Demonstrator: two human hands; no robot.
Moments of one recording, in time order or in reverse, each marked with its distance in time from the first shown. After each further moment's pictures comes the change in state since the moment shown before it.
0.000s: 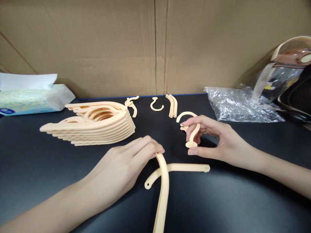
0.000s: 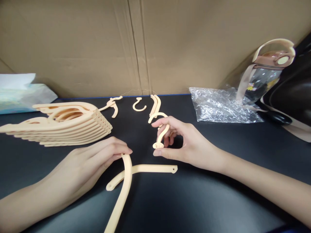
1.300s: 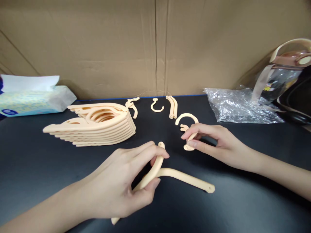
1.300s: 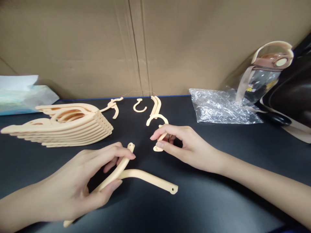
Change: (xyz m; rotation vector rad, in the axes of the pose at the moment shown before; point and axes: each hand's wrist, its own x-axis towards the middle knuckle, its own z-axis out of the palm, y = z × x) left_hand 0.002 0.011 -0.014 -0.345 -0.139 -0.101; right_hand 0.000 -0.003 0.000 -0.150 -0.032 0.005
